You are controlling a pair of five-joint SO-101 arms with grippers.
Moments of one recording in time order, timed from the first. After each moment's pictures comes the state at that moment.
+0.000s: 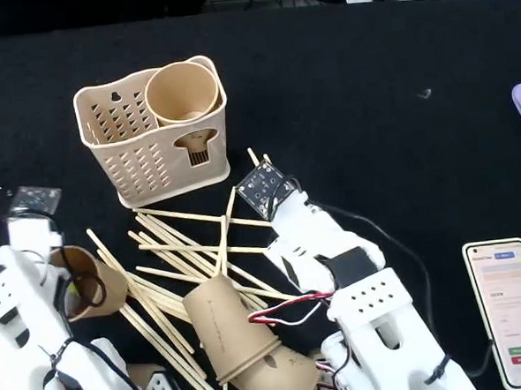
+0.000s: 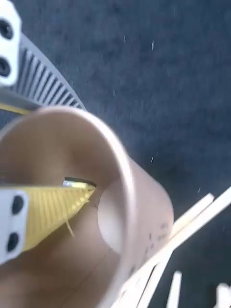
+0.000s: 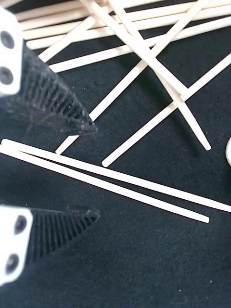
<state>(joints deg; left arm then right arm) -44.2 -43.2 56.0 73.6 -48.2 -21.1 -55.1 72.6 48.1 21.4</state>
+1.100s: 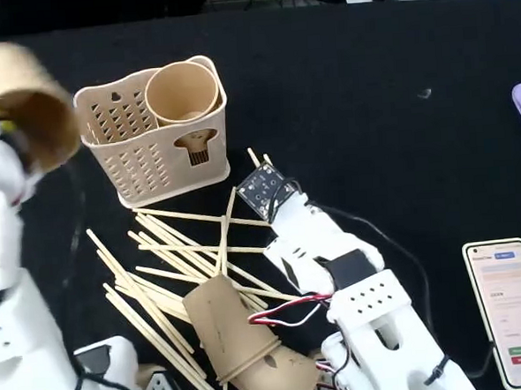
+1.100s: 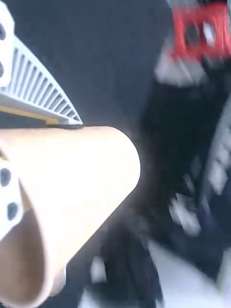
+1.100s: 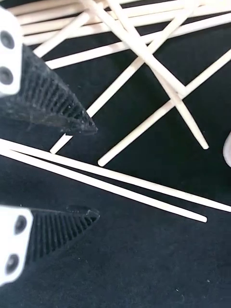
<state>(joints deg) -20.9 -43.4 -5.3 74.6 7.3 -21.1 -55.1 74.6 44.8 21.4</state>
